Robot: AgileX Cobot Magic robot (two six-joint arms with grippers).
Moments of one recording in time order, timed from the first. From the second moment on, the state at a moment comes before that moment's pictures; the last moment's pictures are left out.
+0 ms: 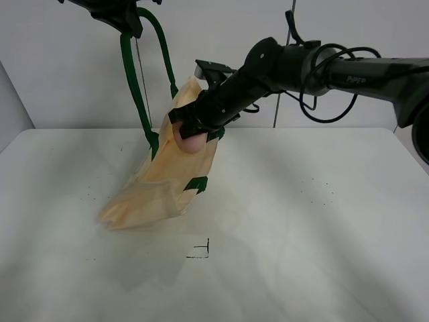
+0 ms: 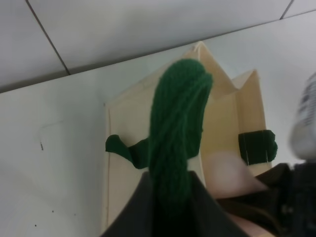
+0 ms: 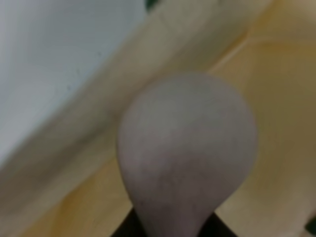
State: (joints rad) left arm -0.38 1.90 -2.25 0.07 1.18 -0.12; right arm 0.52 2.16 -1.81 0.68 0.69 -0.40
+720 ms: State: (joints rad) left arm -0.38 1.90 -2.25 0.07 1.18 -0.12; right arm 0.52 2.21 -1.92 0.42 0.91 -0.17
